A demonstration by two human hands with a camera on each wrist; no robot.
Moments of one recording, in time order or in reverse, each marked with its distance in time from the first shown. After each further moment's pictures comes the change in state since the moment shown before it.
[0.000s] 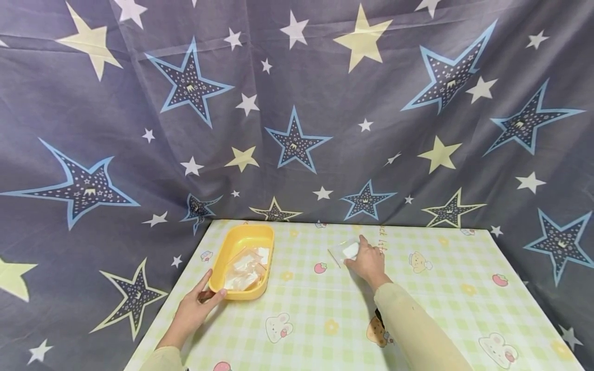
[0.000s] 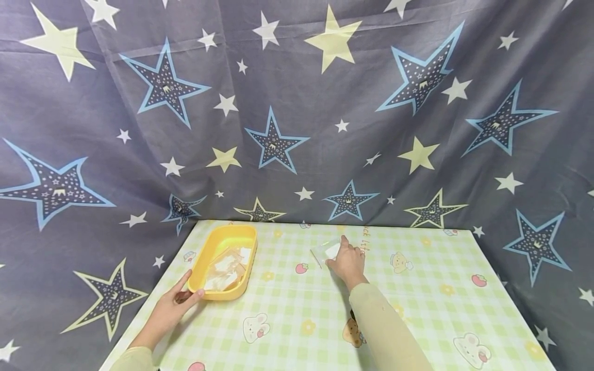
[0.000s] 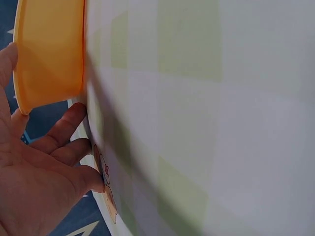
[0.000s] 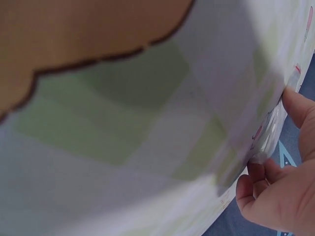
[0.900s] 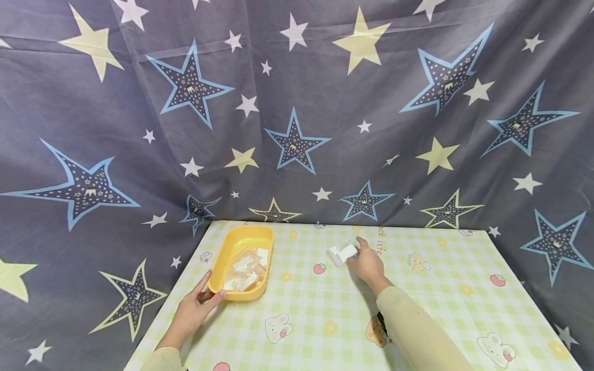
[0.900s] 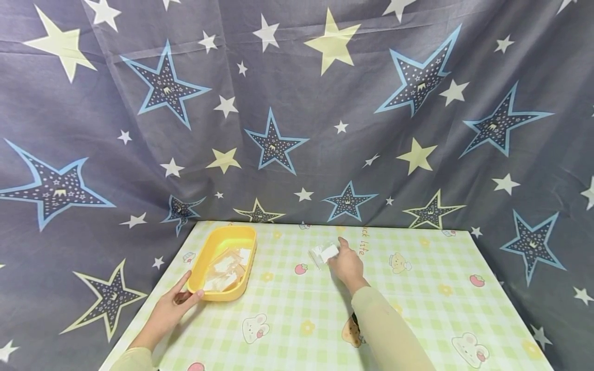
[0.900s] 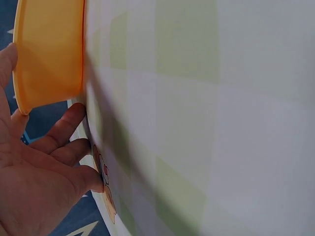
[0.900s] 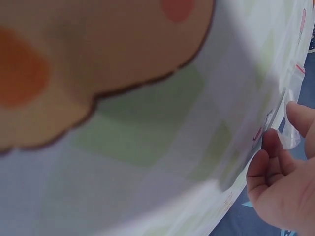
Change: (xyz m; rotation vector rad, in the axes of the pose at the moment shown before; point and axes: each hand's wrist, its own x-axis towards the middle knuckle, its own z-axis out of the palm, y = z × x) left_hand -0.001 -0.002 0.000 -0.002 -0.005 0.004; right_hand -0.007 0.000 -0.003 0.194 0.001 0.035
